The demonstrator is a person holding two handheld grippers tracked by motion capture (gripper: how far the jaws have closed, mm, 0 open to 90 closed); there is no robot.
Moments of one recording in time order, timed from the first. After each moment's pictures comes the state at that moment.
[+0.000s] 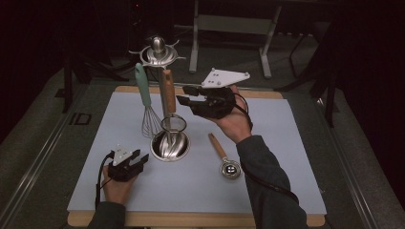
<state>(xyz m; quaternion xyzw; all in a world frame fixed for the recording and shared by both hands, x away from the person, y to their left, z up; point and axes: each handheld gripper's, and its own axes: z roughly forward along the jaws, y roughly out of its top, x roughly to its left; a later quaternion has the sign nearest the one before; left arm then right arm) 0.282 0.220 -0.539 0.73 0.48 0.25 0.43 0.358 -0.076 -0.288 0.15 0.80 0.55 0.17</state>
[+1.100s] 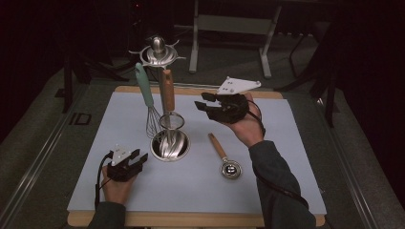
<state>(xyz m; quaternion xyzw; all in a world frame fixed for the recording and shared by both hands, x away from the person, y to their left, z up) 0.282 0.222 -0.538 0.72 0.48 0.25 0.43 0.370 -0.113 -0.317 0.19 0.82 0.51 0.20</state>
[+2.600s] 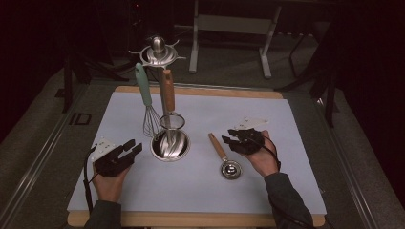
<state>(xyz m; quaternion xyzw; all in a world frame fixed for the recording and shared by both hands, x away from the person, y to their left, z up) 0.272 0.237 -0.486 0.67 0.46 0.25 0.52 0.359 -0.181 -0.437 0.31 0.85 0.39 0.19</state>
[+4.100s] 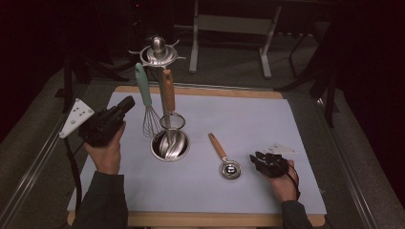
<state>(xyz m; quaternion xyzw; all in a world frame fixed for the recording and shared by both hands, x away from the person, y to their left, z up) 0.281 0.225 -0.349 0.57 0.36 0.32 0.66 0.322 -0.269 -0.513 0.43 0.79 0.37 0.21</state>
